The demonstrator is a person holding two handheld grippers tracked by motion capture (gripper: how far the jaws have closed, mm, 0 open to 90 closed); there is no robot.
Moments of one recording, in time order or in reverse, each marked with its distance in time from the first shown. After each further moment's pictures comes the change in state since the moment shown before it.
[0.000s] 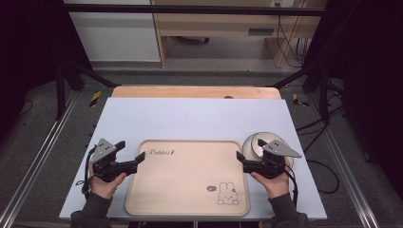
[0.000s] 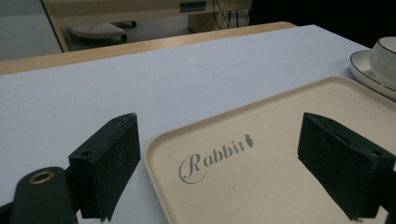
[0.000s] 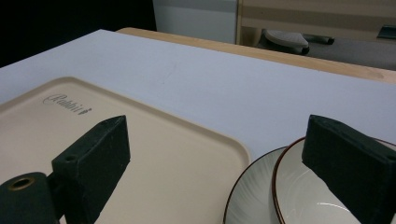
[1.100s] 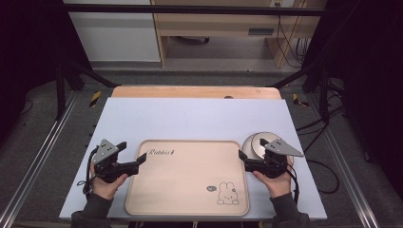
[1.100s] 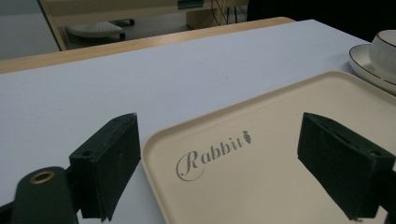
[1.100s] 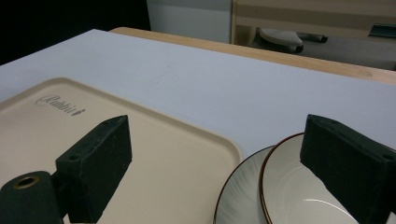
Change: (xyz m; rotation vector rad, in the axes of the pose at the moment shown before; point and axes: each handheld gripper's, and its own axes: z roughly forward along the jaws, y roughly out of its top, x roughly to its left) left arm -0.002 -0.002 0.001 0.009 -0.003 0.012; right arm -0.004 0.003 -0.003 0.006 -0.021 0.001
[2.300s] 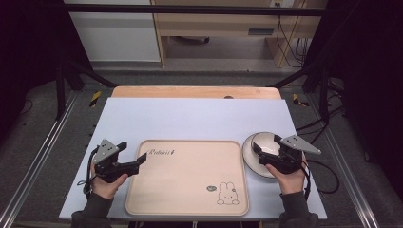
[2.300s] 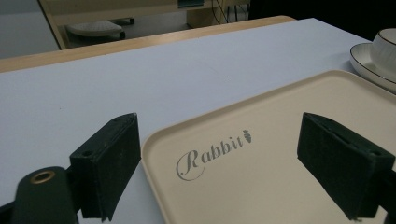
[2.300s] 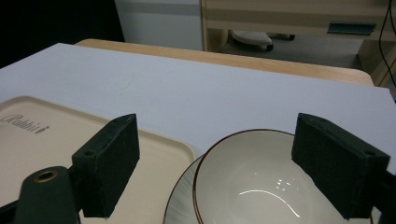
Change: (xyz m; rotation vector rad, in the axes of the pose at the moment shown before) left arm -0.001 0.000 0.001 0.005 0.000 0.004; right arm -0.028 0.010 -0.019 -0.011 -0.101 0.063
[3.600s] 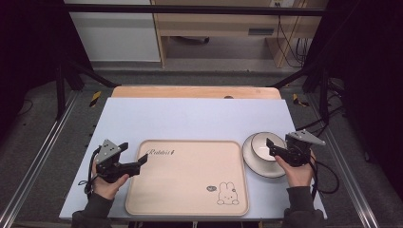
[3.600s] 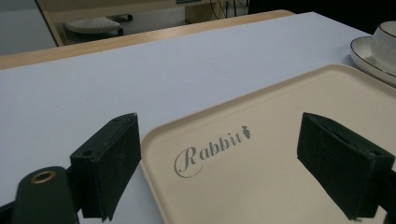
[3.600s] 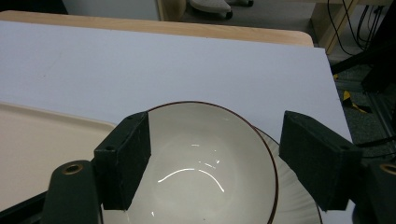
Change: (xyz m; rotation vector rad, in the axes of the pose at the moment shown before) left arm -0.001 -0.001 0.003 0.018 -0.003 0.011; right arm -0.040 -0.004 0.014 0.124 -0.165 0.051
